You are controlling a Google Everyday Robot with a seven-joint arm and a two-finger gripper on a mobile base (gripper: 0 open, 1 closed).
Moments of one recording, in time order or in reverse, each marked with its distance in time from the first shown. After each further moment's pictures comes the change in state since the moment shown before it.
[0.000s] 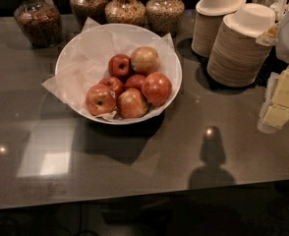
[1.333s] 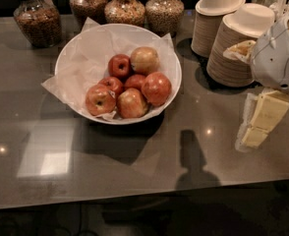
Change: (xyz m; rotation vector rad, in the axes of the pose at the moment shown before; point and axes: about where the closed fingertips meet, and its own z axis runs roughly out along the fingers) arm -0.044 0.033 0.024 -0.039 -0.195 -0.158
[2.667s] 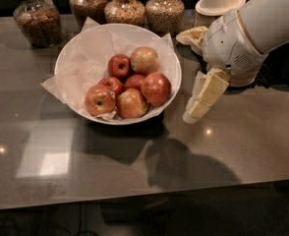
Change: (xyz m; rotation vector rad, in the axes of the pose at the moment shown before) arm -0.072 -0.048 0.040 -0.007 -0.316 -0.079
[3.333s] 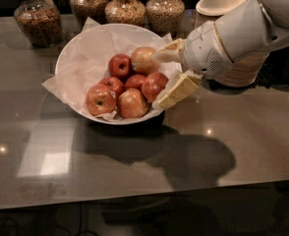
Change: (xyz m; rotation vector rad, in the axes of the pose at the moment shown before) arm -0.022 -0.013 0.047 -0.058 -0.173 0.016
